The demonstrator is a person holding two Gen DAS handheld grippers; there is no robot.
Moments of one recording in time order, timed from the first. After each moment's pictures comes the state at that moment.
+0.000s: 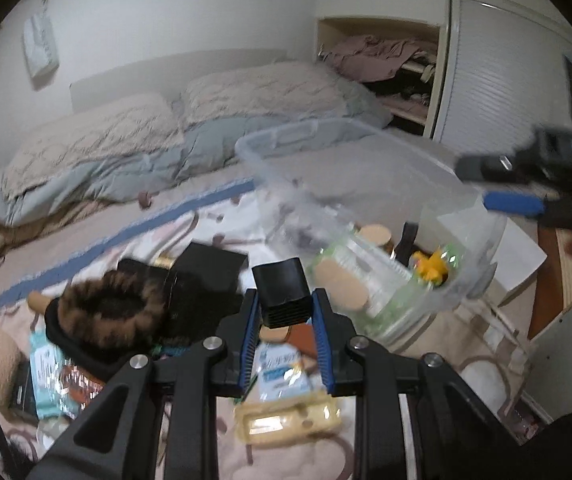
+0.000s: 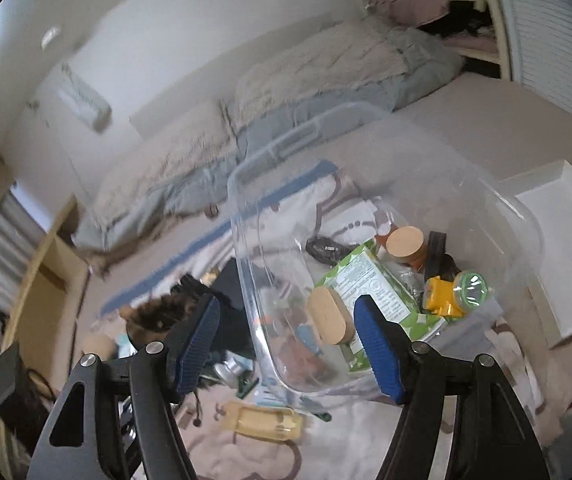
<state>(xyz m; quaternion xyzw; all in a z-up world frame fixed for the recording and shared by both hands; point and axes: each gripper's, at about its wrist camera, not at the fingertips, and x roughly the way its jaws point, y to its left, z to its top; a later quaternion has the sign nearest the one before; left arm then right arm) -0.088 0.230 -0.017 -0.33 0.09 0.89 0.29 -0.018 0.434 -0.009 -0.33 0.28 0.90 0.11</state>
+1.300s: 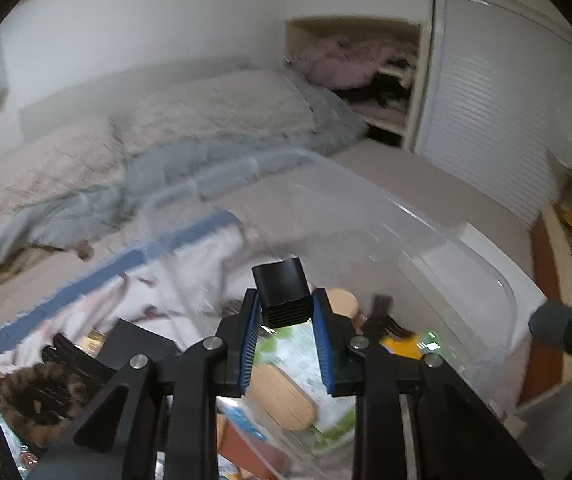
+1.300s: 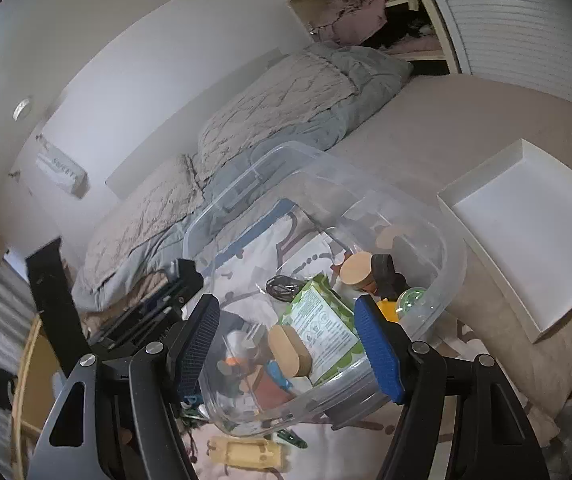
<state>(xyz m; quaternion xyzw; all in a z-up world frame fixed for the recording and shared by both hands) -0.164 0.371 -0.007 -0.34 0.09 0.87 0.34 0.011 0.505 -0.019 -0.28 0.34 0.88 0.16</state>
